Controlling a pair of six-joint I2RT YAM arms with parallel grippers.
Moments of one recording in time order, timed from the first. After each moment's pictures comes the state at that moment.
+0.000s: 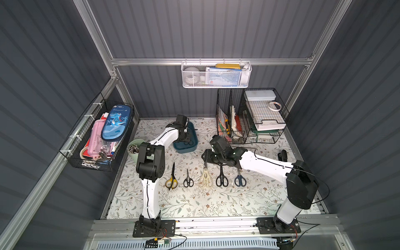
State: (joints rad) left arm -0.29 2.16 1.71 -0.62 0.01 -0.08; right arm 0.82 1.71 1.26 -0.35 -0.04 0.84
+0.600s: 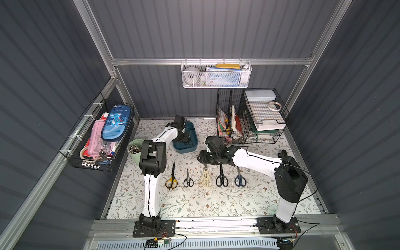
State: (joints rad) left arm -0.25 2.26 1.79 -0.64 0.00 -0.07; right arm 0.82 1.83 1.34 -0.35 -0.13 0.80
